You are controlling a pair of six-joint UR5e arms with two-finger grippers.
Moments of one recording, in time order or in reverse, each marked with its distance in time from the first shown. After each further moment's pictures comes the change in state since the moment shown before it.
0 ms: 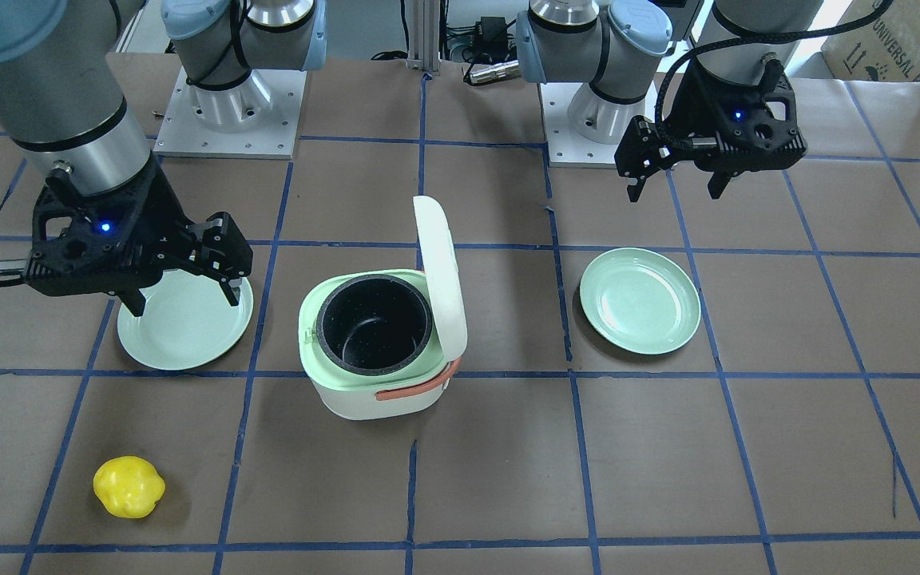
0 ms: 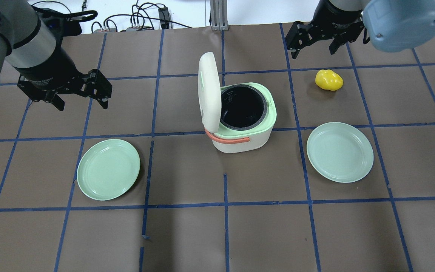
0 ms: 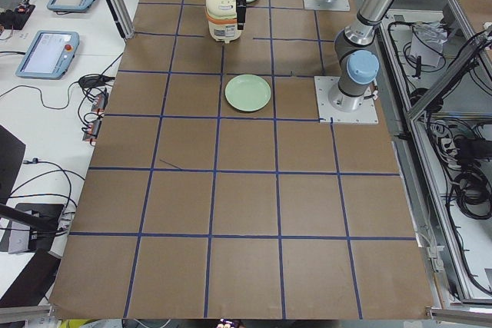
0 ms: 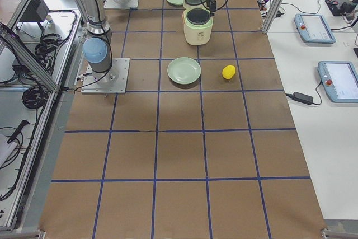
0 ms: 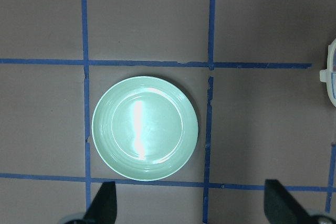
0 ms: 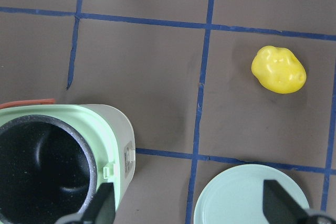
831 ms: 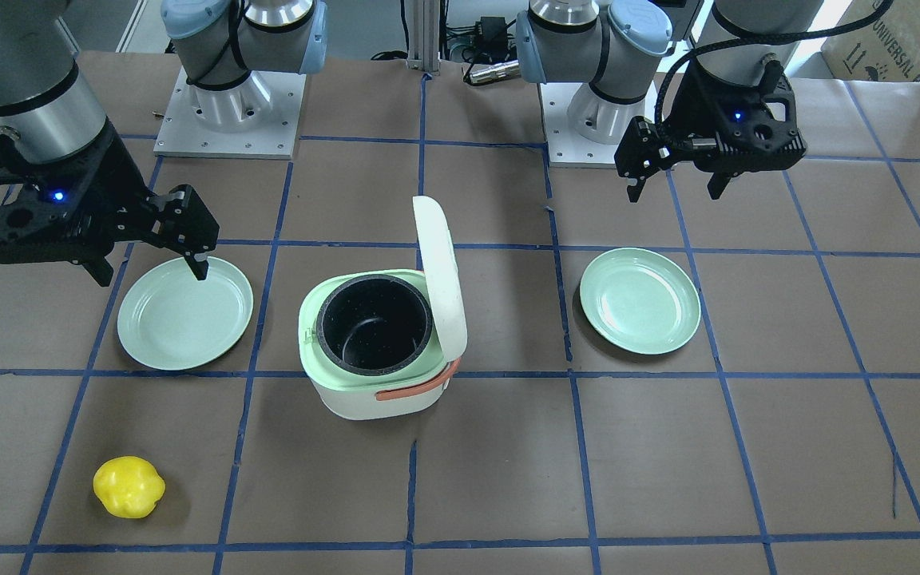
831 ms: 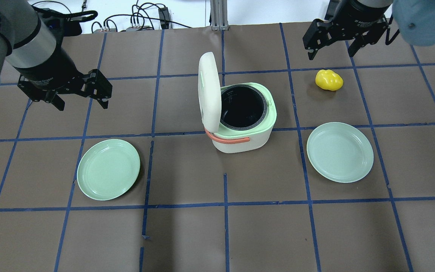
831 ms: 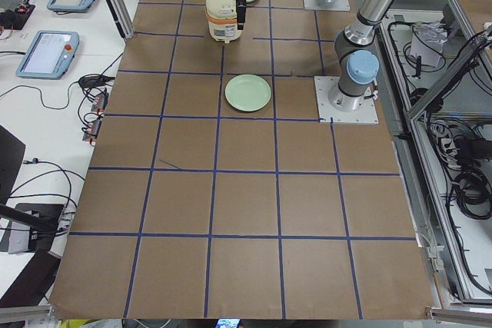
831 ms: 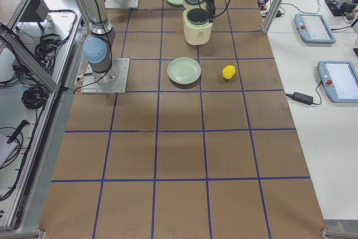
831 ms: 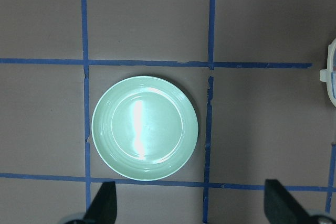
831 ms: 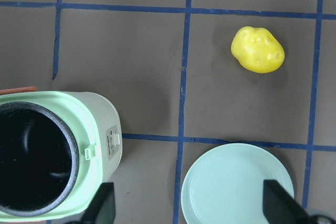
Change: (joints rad) left arm 0.000 0.000 0.000 0.000 0.000 0.000; right arm -0.039 -0.055 -0.003 0.081 -0.011 -0.005
